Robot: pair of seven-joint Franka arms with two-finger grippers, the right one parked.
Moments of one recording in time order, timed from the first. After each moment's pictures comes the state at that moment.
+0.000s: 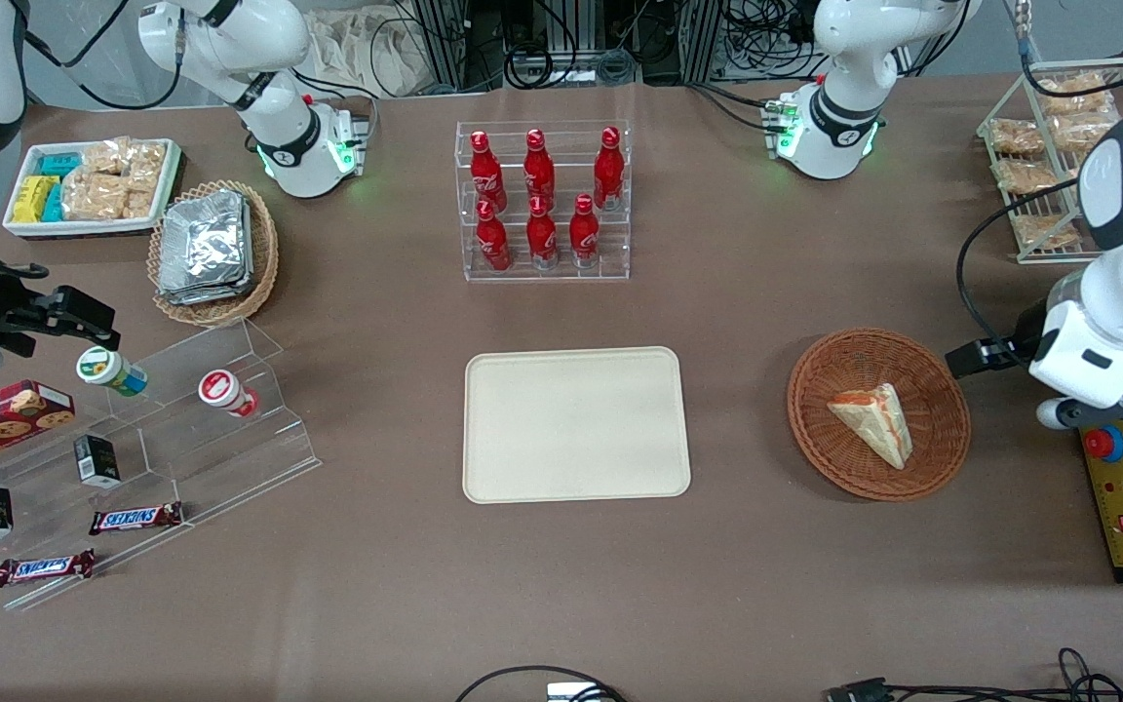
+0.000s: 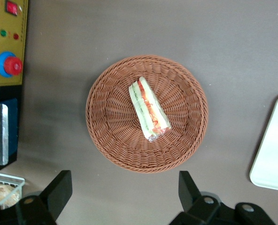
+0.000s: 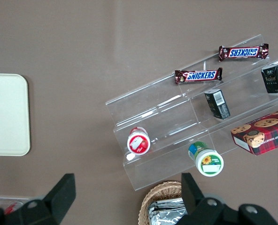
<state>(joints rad) 0.28 0.22 -0.37 -1.59 0.14 1.67 -0.34</state>
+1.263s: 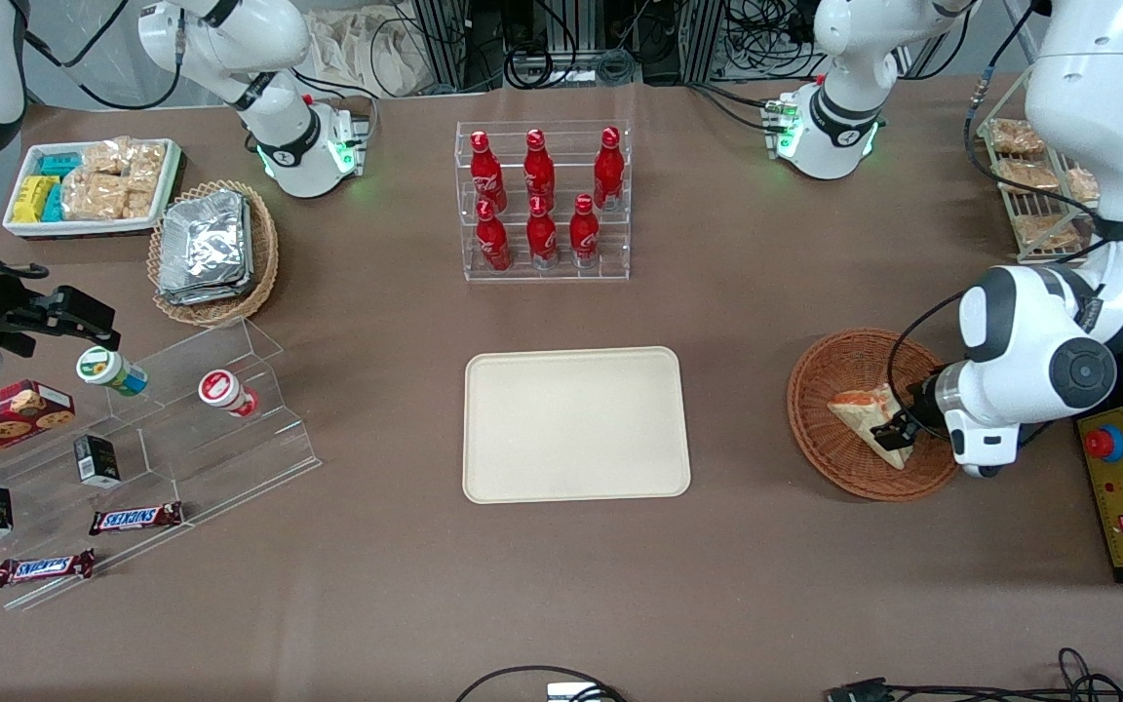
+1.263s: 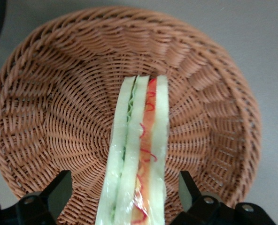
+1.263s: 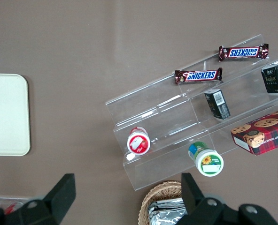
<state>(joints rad) 0.28 0.45 -0.31 -1.92 0.06 2.17 -0.85</state>
